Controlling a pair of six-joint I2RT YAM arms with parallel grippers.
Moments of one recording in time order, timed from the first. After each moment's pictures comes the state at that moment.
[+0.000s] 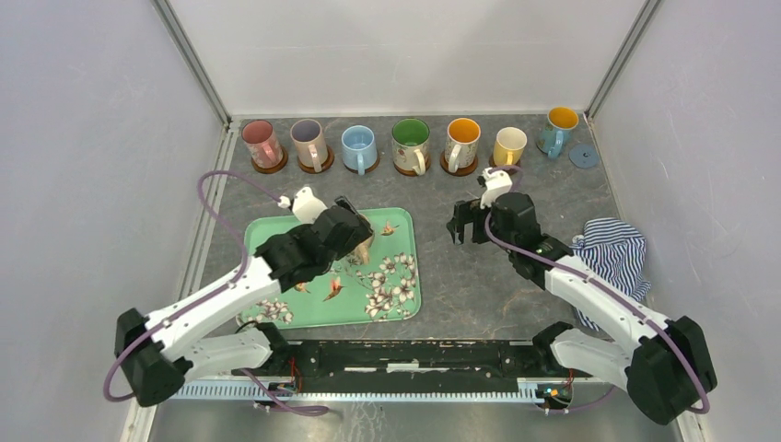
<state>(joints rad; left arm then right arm) -0.85 1.08 0.89 -0.66 -0.58 -1.26 0.50 1.06 0.63 -0.06 0.03 0.23</state>
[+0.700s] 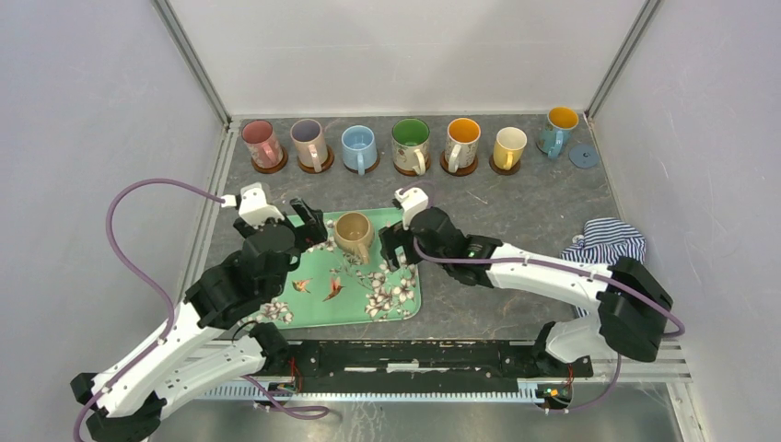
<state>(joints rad) -0.85 0.67 0.88 -0.67 -0.81 -0.72 0.98 1.38 0.87 -0.07 0.22 0.32</state>
